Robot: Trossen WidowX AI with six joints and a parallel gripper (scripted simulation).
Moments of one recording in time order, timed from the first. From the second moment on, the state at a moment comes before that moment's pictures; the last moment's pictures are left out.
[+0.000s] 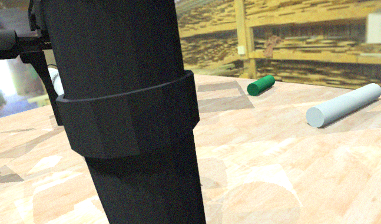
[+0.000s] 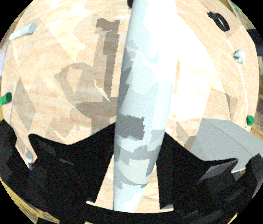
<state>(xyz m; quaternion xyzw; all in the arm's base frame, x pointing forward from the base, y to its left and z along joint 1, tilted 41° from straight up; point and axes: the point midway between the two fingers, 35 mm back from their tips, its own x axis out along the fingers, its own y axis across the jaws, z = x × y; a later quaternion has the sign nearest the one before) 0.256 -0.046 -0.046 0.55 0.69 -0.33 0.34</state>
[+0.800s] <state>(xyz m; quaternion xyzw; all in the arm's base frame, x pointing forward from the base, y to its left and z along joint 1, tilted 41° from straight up) 0.256 -0.045 -0.048 0.54 0.70 -0.32 0.33</state>
